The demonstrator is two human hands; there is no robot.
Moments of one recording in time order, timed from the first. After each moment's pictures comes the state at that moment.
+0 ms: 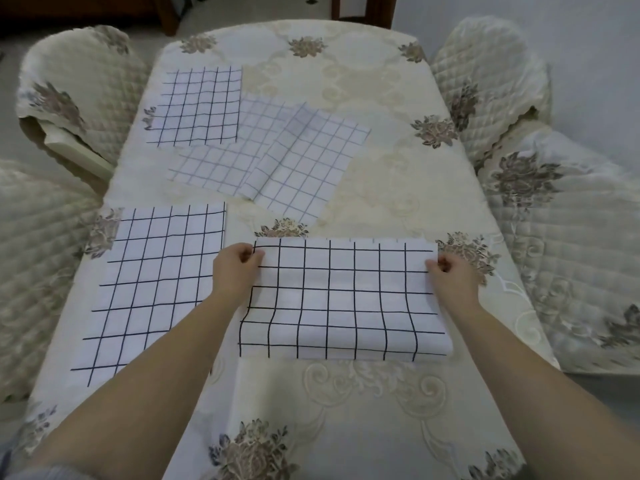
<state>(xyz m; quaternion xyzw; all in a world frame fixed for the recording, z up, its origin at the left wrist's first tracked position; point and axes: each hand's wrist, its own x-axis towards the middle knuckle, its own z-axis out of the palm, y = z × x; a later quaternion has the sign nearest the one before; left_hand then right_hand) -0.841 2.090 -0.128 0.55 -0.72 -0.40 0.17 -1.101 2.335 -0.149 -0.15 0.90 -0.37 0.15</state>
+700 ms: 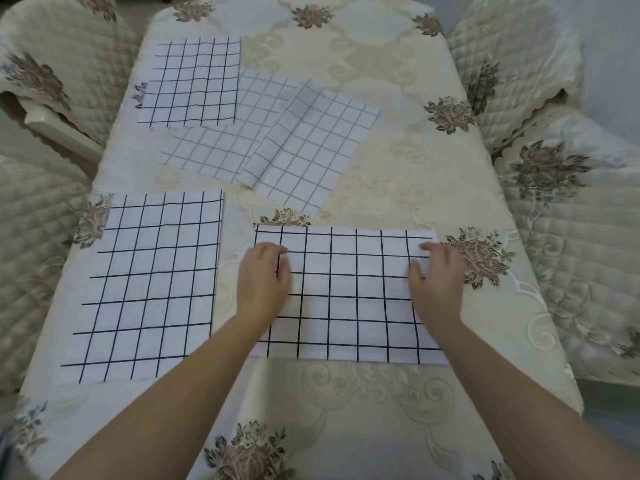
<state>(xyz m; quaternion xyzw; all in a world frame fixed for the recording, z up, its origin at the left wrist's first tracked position) -0.857 2.131 -0.148 0.41 -0.86 -0.24 0.20 -1.063 2.312 -0.160 -0.30 0.90 -0.31 -0.02</state>
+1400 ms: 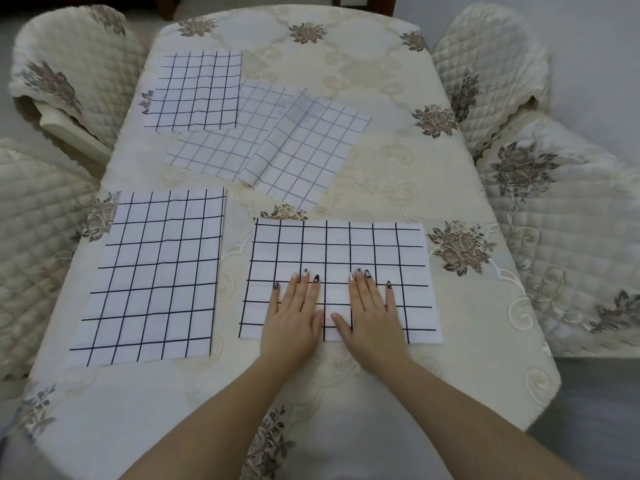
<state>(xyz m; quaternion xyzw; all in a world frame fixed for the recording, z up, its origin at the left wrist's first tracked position) -0.827 2.221 -0.186 0.32 -0.94 -0.10 -0.04 -0.954 2.333 -0.185 -0.48 0.87 -0.02 0.09</state>
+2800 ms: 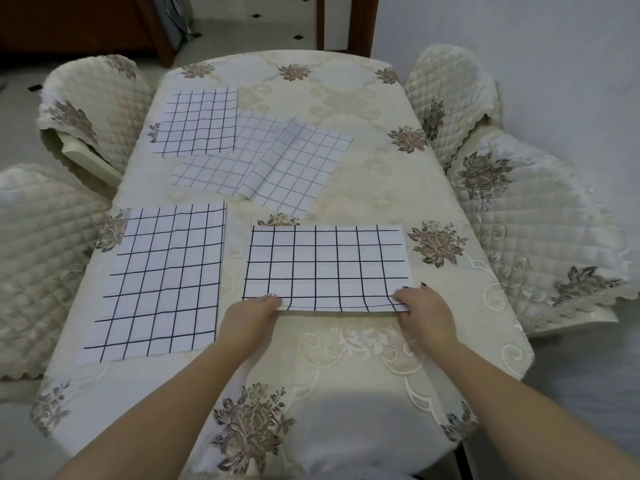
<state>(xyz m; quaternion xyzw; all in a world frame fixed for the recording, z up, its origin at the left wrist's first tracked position) -0.769 2.184 -0.145 0.26 -0.96 -0.12 0.02 -1.014 2.408 -0.142 -0.43 0.89 -0.15 0.06</state>
